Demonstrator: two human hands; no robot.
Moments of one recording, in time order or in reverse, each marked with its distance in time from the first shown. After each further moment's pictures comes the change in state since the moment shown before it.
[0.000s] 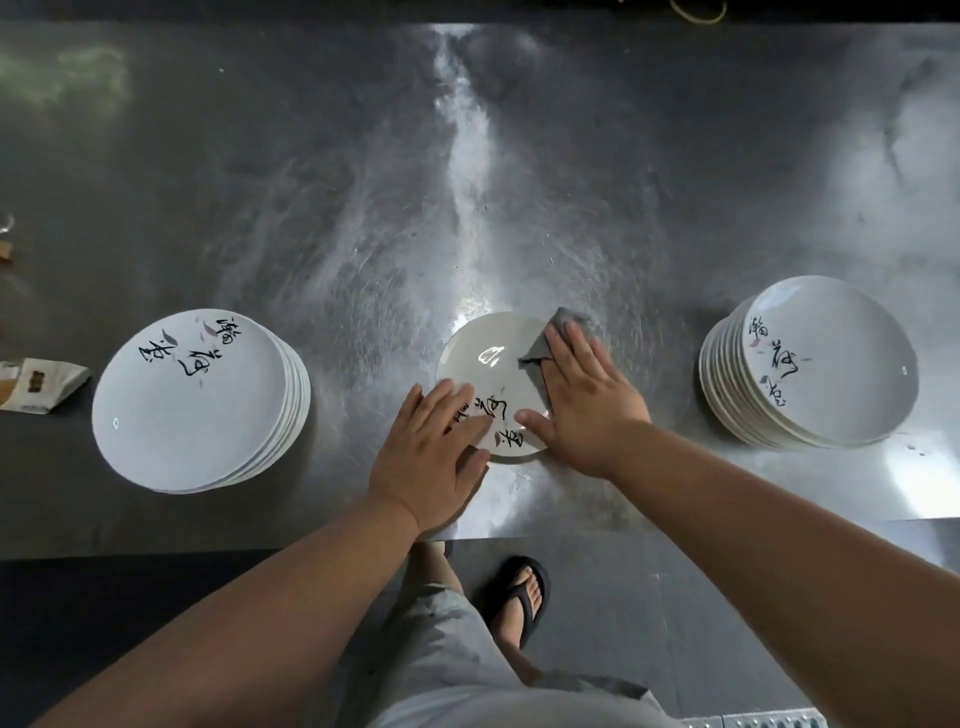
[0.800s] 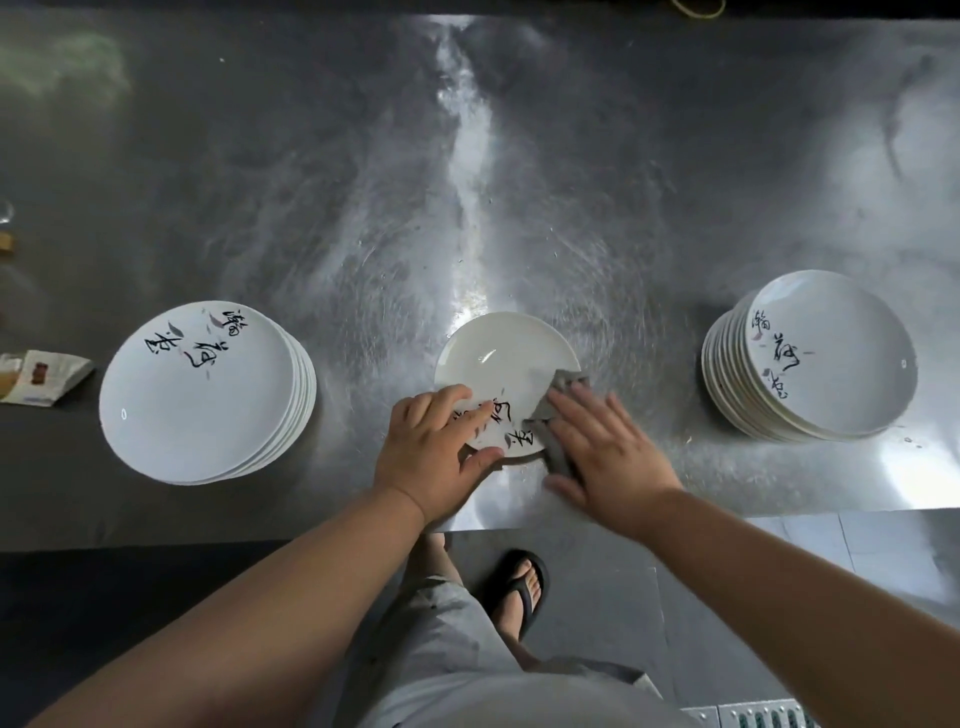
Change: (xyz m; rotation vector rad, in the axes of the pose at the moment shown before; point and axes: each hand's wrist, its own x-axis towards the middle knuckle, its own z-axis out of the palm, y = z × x) left_hand -0.002 -0.004 0.005 -0.073 0.071 -0.070; right_hand -0.060 0.002 0.052 0.131 0.231 -0.181
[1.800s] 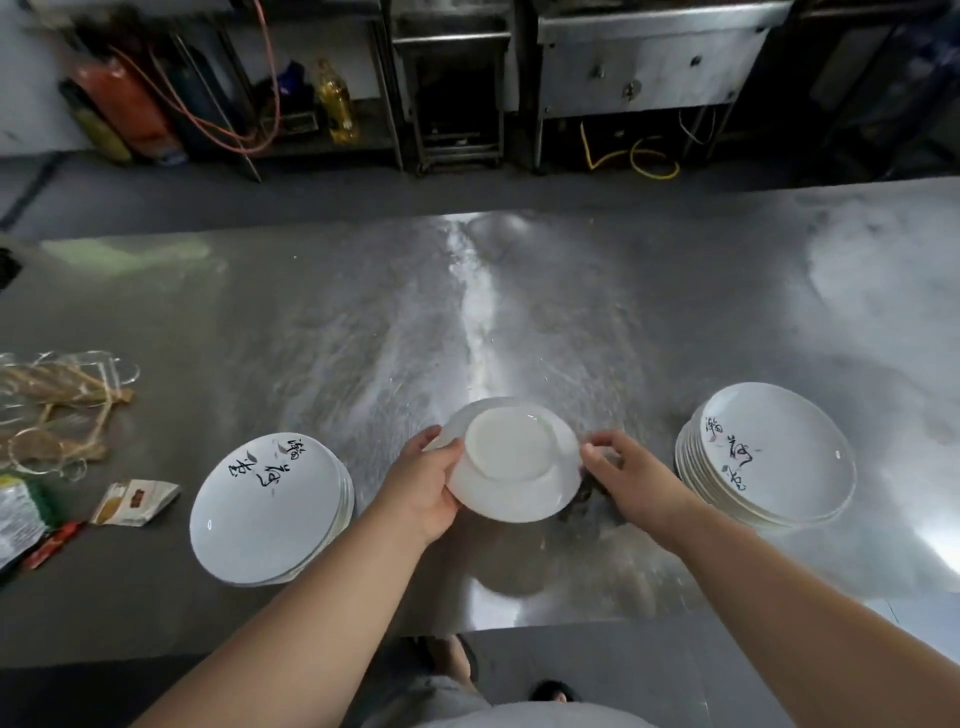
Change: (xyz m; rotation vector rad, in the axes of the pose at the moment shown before) left_hand 0.087 0.036 -0.129 -1.684 0.034 -1.172; right_hand 0.024 0.005 -0.117 1.054 0.066 0.615
